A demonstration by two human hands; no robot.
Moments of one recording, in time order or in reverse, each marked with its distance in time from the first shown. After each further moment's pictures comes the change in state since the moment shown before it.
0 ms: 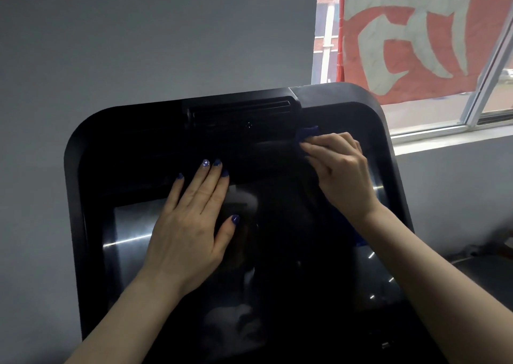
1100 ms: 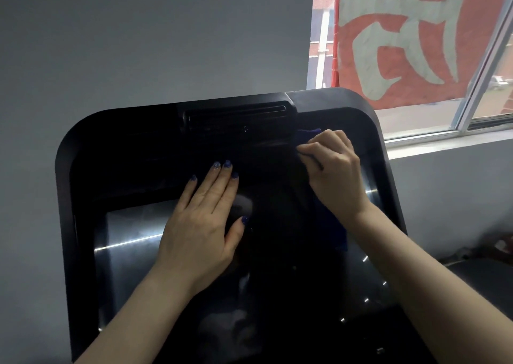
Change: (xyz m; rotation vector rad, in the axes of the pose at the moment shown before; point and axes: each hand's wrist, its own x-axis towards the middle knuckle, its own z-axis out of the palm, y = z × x) left_hand 0.014 0.014 0.007 -0.021 -0.023 0.010; right_hand 0.010 -0.007 0.002 -0.027 0.033 0.033
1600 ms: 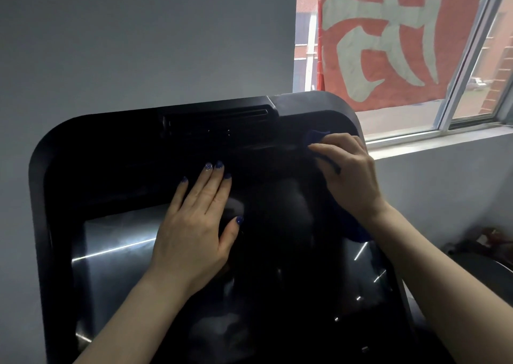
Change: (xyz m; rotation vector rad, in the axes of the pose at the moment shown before) left_hand 0.010 0.013 0.005 -0.055 0.041 -0.009; right_hand -0.006 0.043 -0.037 -0.038 -0.132 0.080
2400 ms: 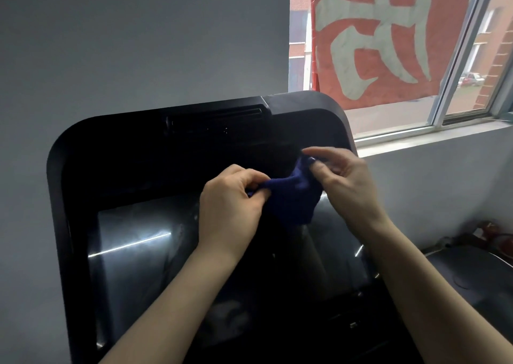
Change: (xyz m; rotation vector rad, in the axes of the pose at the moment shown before) left_hand 0.036 0.068 -0.037 -0.698 0.175 -0.353; right_hand -0.009 -0.070 -0.045 0.548 -0.143 0.675
